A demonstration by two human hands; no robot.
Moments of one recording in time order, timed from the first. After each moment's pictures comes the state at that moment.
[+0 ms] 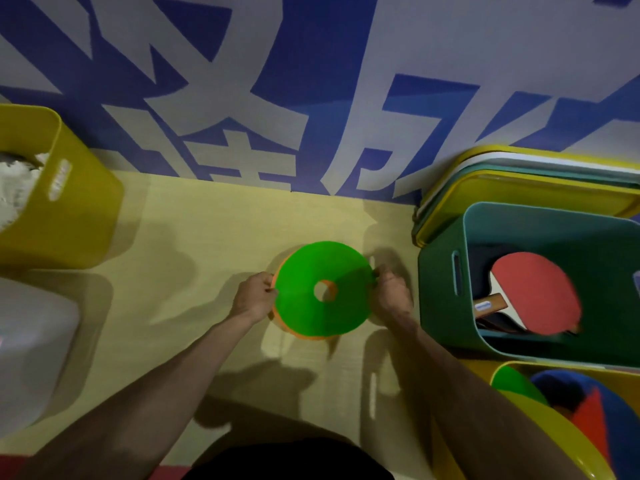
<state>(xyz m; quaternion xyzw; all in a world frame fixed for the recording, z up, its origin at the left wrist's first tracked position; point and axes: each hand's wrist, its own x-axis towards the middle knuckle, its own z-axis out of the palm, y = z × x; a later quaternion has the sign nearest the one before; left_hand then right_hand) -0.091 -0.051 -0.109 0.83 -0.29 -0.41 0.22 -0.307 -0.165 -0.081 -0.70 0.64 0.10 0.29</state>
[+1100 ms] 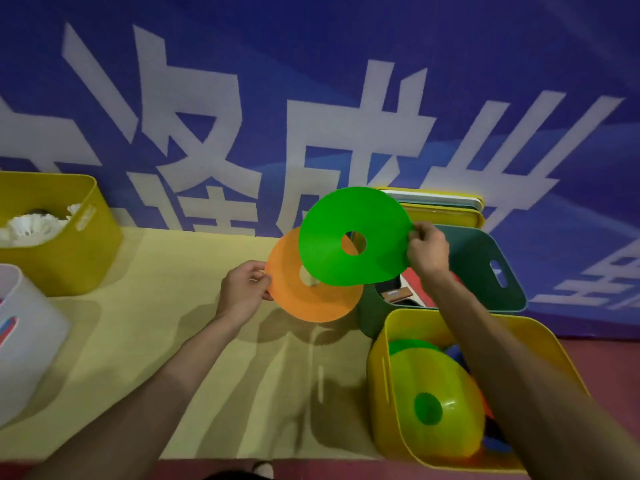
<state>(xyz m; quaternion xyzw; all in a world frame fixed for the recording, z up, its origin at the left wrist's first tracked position) -0.200 0.001 0.046 0.72 -0.33 -0.33 0.51 -0.445 -0.155 0.108 -0.62 0.63 -0.34 0.32</state>
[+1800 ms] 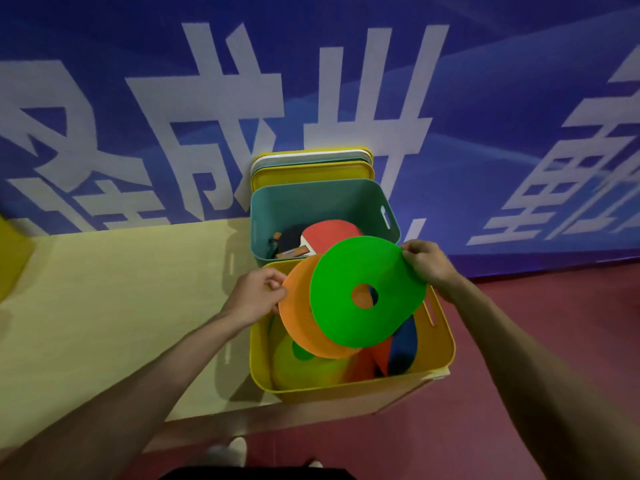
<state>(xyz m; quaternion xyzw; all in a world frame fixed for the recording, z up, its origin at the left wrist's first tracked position) -0.447 -0.013 0.070 0.73 -0.53 -0.34 0.27 -0.729 -0.140 0.071 -0.62 0.62 -0.21 0.43</state>
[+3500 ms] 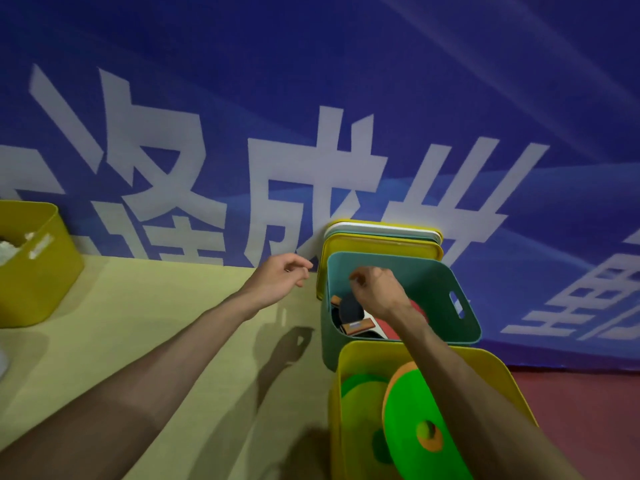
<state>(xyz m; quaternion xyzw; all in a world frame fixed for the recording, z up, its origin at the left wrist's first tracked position) -0.279 -0.073 0.127 0.67 -0.51 -0.37 0.39 -0.469 -0.159 0.113 -0.83 0.52 -0.11 0.14</state>
